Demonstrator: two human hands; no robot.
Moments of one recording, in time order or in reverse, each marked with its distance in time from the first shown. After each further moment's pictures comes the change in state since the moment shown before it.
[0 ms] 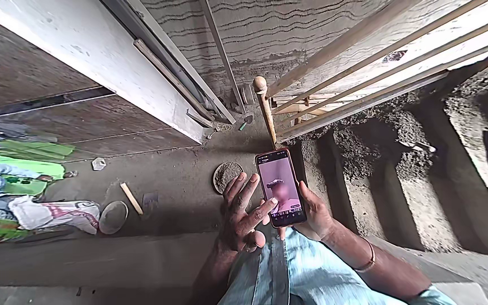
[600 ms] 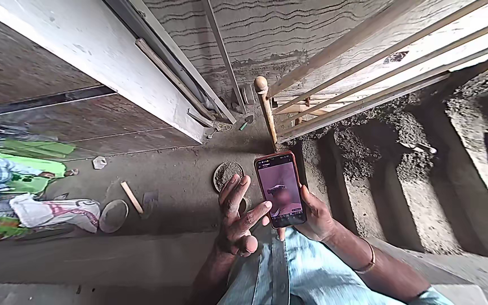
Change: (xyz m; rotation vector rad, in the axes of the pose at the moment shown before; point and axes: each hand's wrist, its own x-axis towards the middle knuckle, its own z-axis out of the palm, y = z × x) left_hand 0.003 0.005 -0.004 -0.058 0.117 -0.010; right_hand 0.000 0.001 -0.001 -0.012 -0.083 -0.063
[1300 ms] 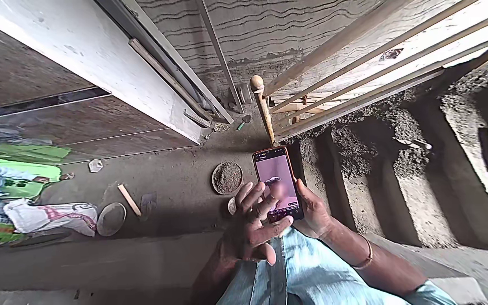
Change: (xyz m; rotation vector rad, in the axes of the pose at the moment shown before) left_hand -0.007 0.008 0.011 -0.033 -0.294 0.116; right_hand 0.002 -0.002 0.006 -0.032 0.169 0.010
